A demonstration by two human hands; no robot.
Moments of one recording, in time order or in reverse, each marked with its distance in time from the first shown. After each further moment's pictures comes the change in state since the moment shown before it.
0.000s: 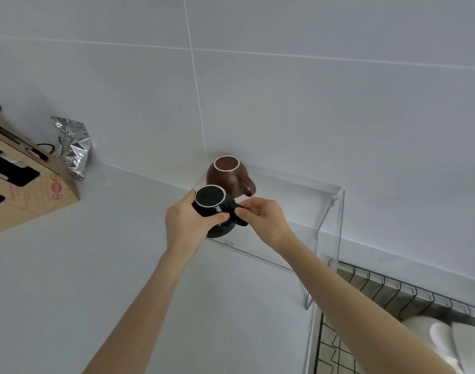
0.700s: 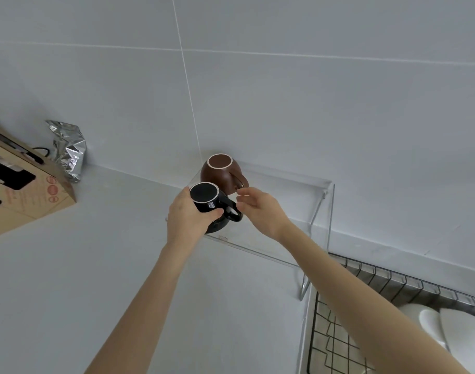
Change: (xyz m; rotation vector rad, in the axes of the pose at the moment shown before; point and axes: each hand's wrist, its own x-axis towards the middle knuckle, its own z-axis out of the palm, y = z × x) left_hand 0.006 -0.004 0.012 0.100 -0.042 -0.067; right_hand -0.007 -0.014 -0.014 -0.189 -0.062 0.021
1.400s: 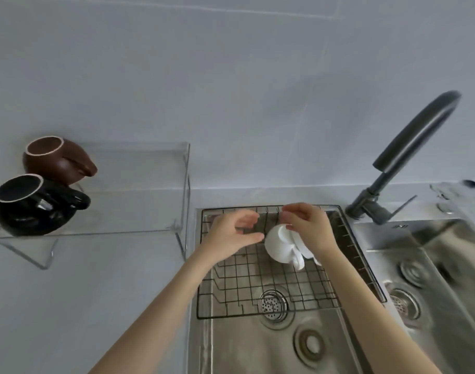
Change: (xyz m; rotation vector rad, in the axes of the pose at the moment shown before) left_hand -0.173 0.113 0.173 -0.231 -1.049 0.412; right_hand -0.222 0.145 -0.177 0.099 0.686 0.351
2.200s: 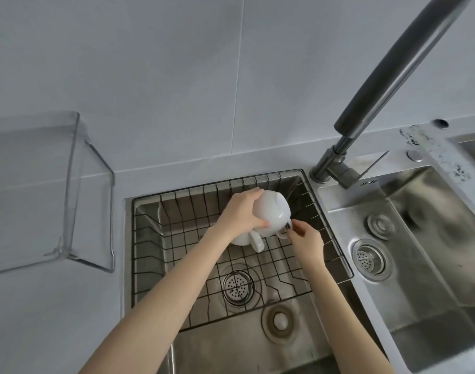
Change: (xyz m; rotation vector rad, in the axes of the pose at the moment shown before) left_hand 0.128 -0.022 0.129 0.308 -0.206 0.047; right_hand 0.021 0.153 -0.042 -0.121 0.289 0.392
